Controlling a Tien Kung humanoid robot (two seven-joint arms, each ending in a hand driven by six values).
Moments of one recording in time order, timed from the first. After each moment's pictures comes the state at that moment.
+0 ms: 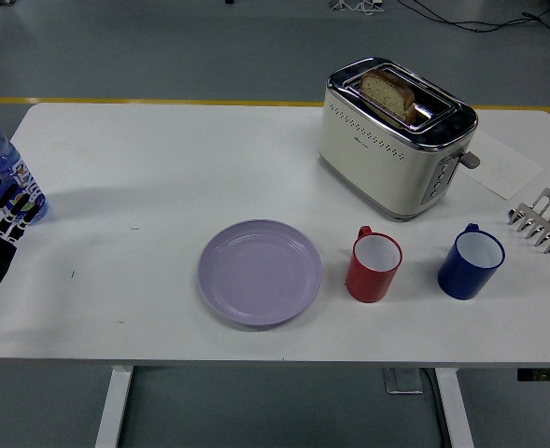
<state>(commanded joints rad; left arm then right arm) -0.12 0.19 -1.75 -1.13 0.44 -0.19 0.05 0.10 -0.07 0.95 0.18 -0.85 -0.07 -0.23</state>
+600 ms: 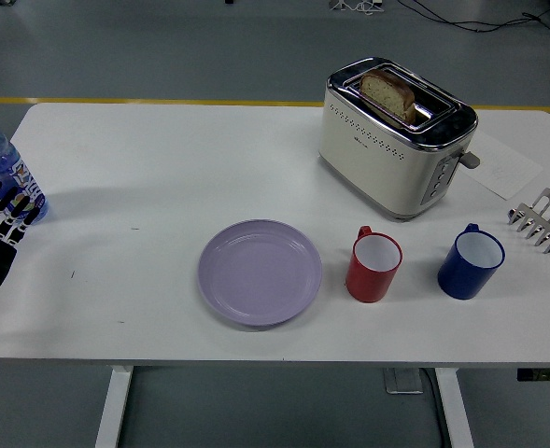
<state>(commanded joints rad) -0.11 0.19 -1.74 -1.12 0.45 -0.18 0.04 0.09 -0.07 0.95 0.18 -0.84 -0.07 -0.23</state>
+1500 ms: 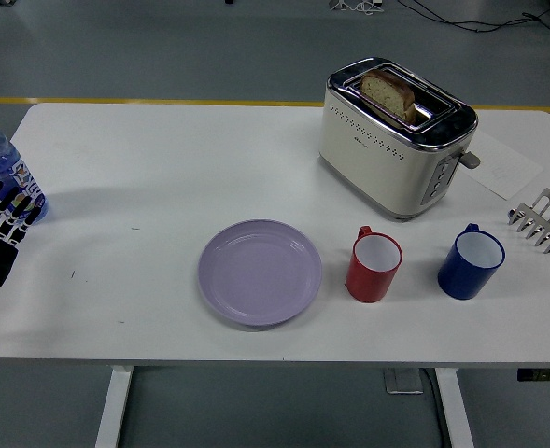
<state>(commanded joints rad) -0.12 0.18 -1.75 -1.12 0.45 -0.19 0.04 0.09 -0.07 0.94 0.18 -0.83 -0.07 -0.23</state>
